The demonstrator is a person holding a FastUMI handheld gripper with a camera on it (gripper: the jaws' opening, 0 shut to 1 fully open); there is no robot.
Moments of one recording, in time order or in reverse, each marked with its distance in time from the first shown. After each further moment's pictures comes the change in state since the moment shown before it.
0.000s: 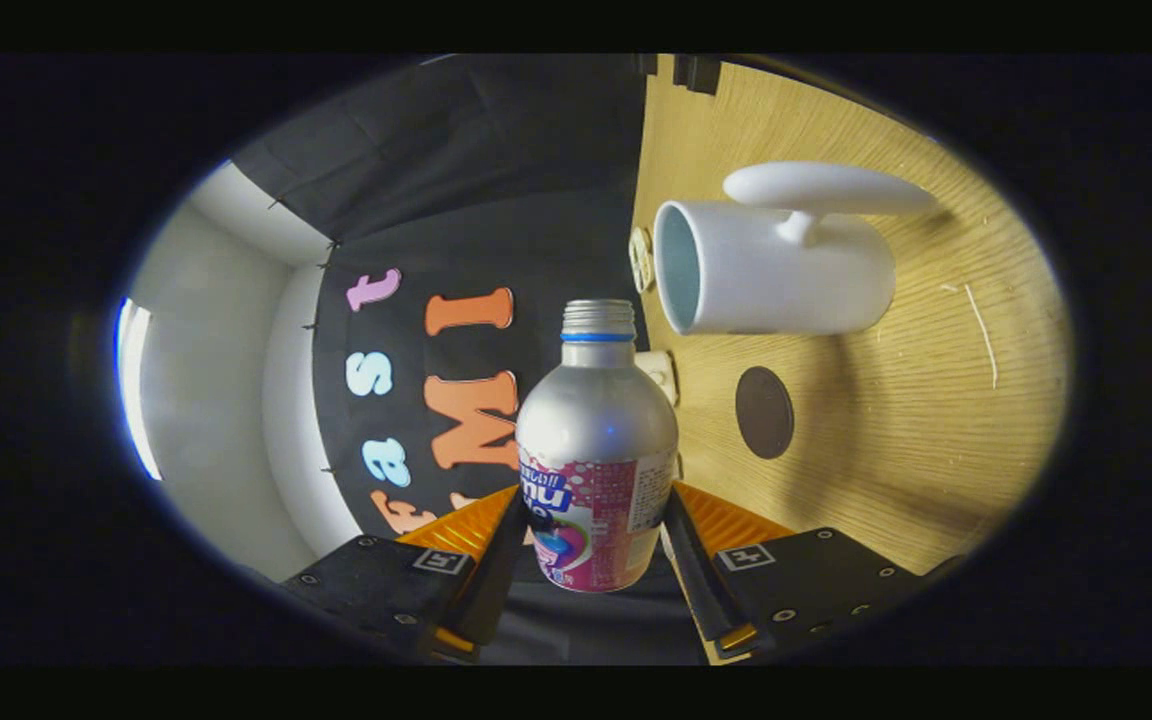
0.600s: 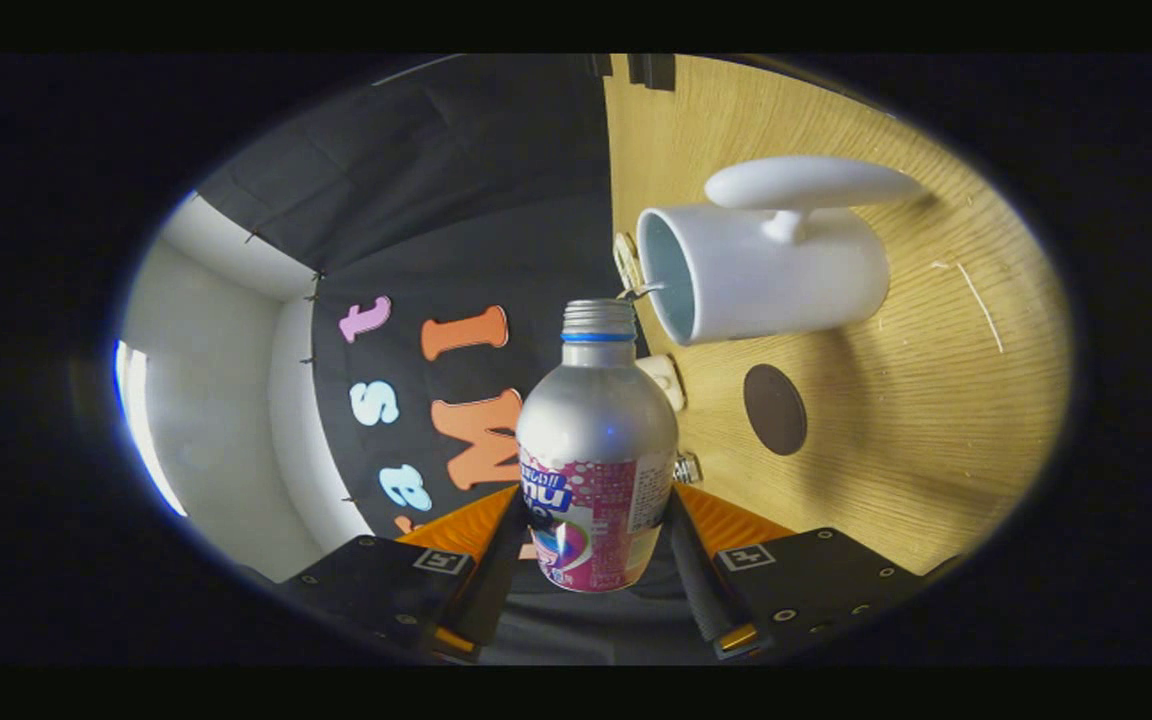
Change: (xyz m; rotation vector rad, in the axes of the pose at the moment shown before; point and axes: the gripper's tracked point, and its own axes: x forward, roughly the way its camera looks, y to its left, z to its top) arm 0.007 0.011 0.008 0.109 -0.020 -0.002
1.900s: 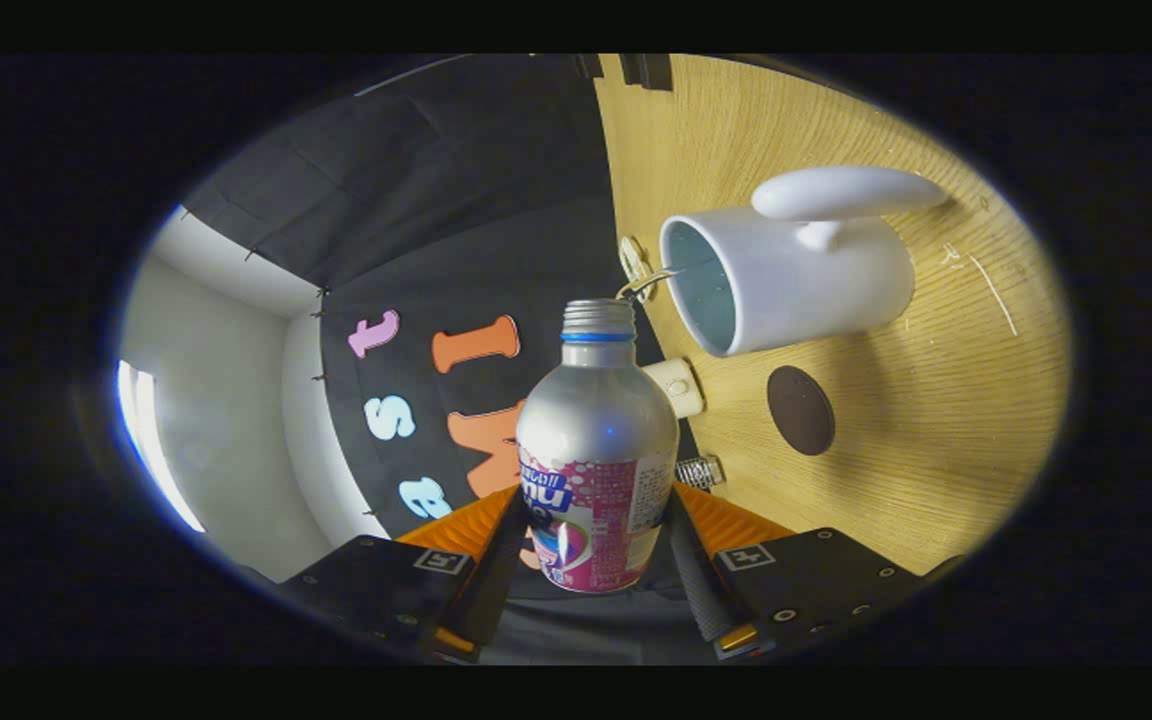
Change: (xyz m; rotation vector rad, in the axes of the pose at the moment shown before) arm 0.002 0.017 0.011 0.044 -0.011 0.030
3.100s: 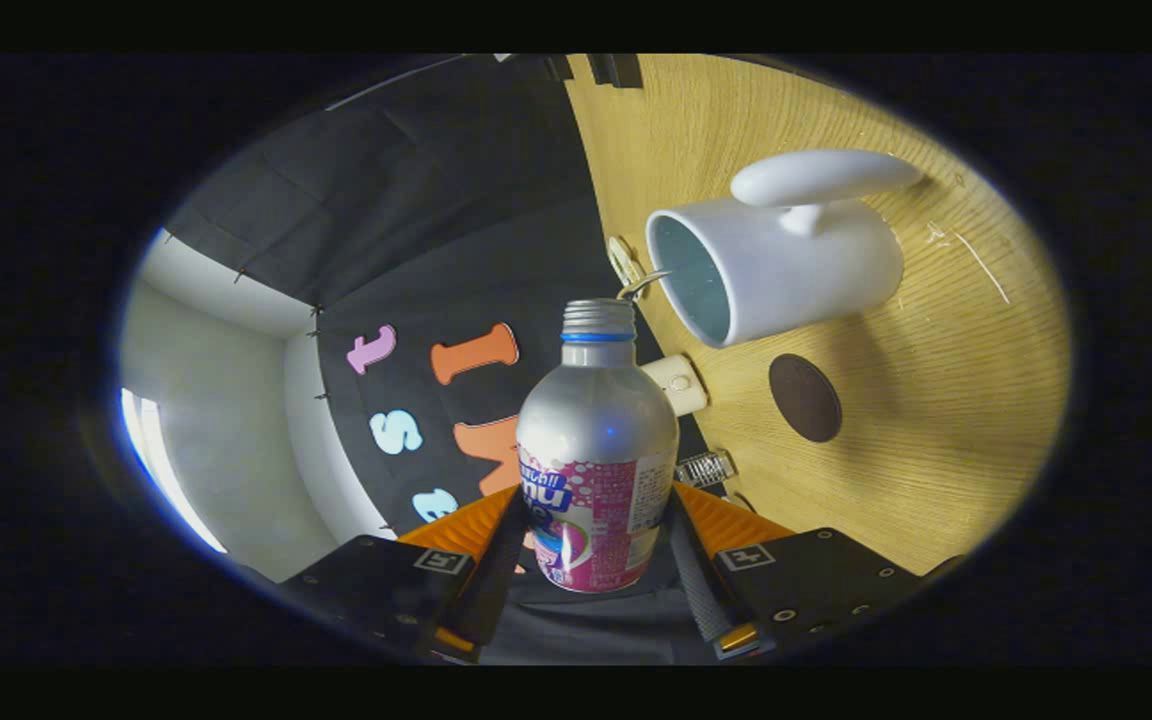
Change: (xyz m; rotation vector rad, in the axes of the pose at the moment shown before) arm 0.001 0.006 0.001 0.086 -0.002 0.003
